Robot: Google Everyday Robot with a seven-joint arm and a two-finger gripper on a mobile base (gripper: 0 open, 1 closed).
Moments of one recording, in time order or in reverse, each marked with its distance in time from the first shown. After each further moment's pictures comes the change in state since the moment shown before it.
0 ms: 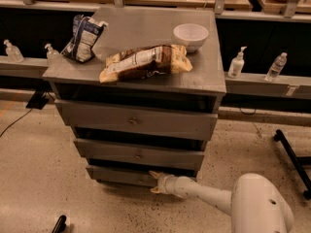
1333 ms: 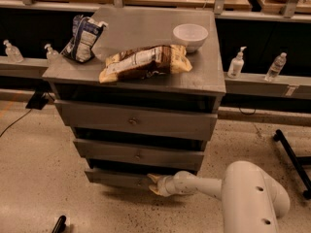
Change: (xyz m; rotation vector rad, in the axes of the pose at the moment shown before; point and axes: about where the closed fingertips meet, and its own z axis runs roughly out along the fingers) arm -0.014 0.037 -0.011 -0.238 -0.046 0.009
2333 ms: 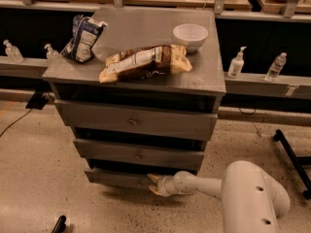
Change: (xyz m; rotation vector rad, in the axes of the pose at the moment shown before) arm -0.001 -0.001 -0.001 0.000 0.000 0.000
